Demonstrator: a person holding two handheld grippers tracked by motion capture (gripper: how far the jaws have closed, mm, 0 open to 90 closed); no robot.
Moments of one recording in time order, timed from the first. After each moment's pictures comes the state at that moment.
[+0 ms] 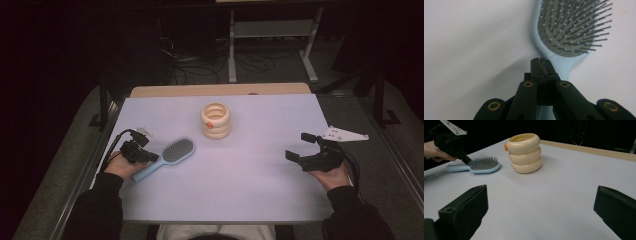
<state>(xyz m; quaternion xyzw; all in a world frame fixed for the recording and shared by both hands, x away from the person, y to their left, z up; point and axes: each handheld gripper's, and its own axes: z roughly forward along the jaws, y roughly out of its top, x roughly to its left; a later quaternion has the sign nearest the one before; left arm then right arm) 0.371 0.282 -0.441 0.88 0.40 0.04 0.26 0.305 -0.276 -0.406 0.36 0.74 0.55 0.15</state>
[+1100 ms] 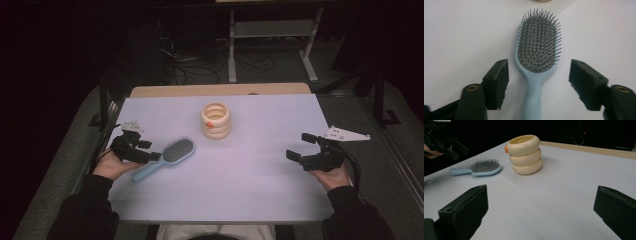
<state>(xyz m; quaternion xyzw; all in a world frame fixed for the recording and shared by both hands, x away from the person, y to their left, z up) 0.348 0.287 -0.396 0.87 0.35 0.07 0.35 0.306 -0.279 -0.408 0.37 0.73 0.55 0.14</state>
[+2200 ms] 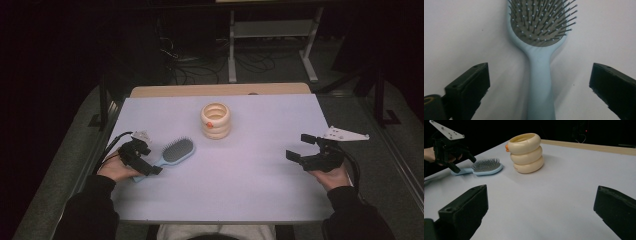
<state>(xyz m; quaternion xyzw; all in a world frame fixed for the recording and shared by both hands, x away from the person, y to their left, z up) 0.362 0.286 -0.441 0.91 0.30 0.02 0.28 0.307 -0.279 -0.410 0.37 0.73 0.55 0.13</state>
